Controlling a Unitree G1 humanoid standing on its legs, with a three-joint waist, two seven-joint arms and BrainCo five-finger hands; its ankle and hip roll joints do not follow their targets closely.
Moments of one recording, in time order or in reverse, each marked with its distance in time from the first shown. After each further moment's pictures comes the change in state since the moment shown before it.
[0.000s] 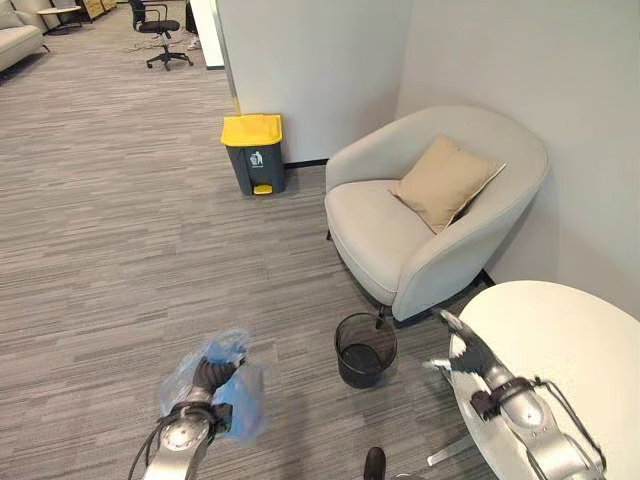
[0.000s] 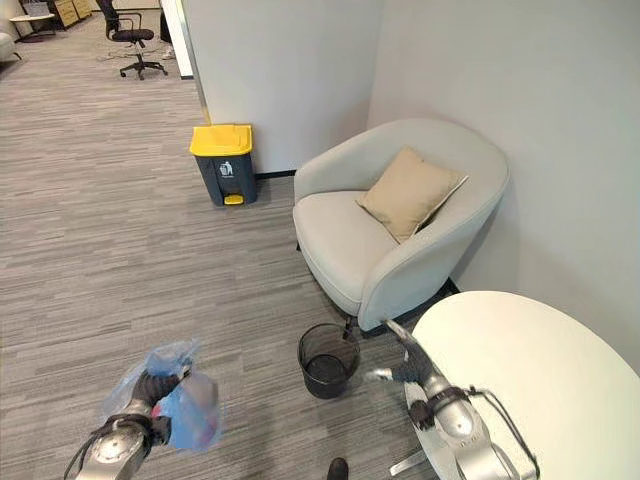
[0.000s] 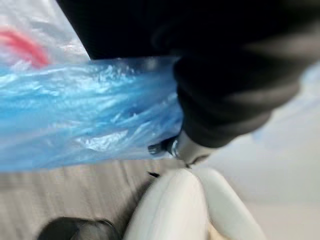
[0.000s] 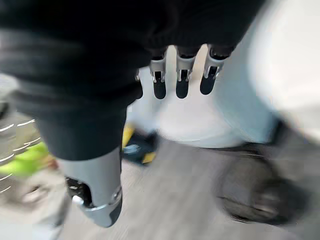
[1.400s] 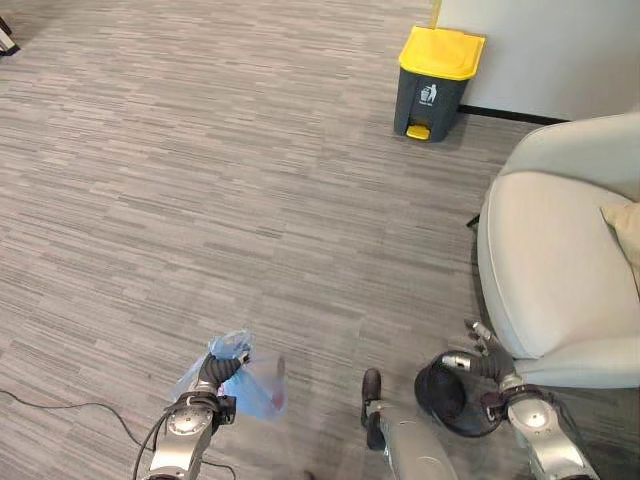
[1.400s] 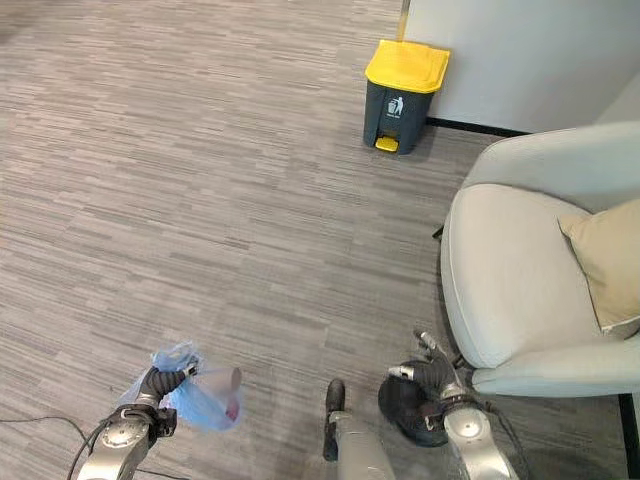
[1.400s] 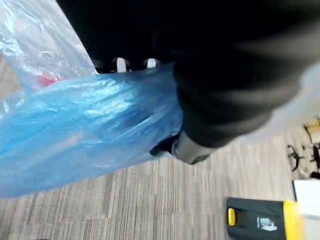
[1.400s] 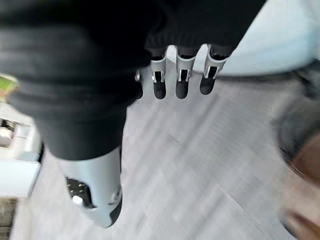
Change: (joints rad) left arm -0.142 -0.012 -0.078 0.111 -0.026 0.001 -0.019; right arm -0.119 0.055 -0.078 0.155 0.114 0.000 -0.089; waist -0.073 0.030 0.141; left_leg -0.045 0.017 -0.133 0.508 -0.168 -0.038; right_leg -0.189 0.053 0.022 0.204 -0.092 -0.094
